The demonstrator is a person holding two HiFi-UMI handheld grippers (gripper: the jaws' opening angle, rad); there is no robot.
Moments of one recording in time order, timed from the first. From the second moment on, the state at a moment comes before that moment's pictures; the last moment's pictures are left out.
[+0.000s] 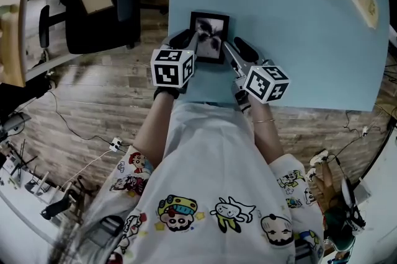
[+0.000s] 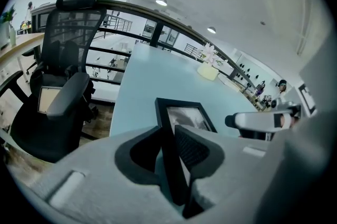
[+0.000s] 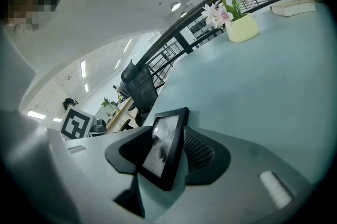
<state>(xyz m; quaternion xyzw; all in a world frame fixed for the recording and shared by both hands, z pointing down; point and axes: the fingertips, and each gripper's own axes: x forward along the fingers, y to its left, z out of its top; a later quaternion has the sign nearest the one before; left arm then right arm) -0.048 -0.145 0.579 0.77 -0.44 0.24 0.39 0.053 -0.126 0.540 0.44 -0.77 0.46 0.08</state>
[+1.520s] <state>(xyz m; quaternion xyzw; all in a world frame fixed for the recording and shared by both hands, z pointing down) -0.051 -0.150 0.580 0.75 -0.39 0.19 0.51 0.028 -0.132 0.569 0.30 -0.71 0.63 0.07</state>
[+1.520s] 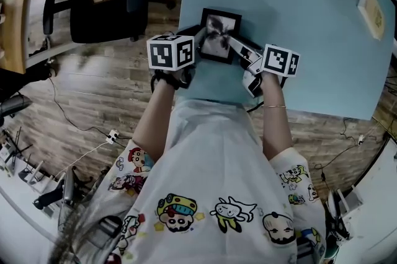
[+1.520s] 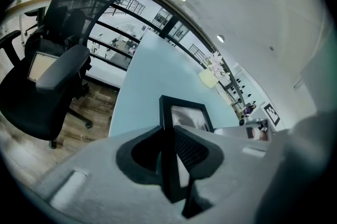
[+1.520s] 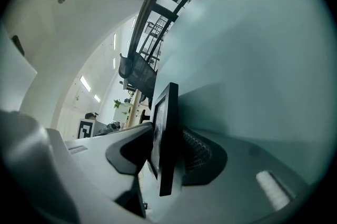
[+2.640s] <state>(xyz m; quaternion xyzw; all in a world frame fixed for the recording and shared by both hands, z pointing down) -0.054 -0.150 0.580 0.74 -0.38 0.18 0.53 0.001 -0.144 0.569 0.26 -0.69 0.68 0.02</state>
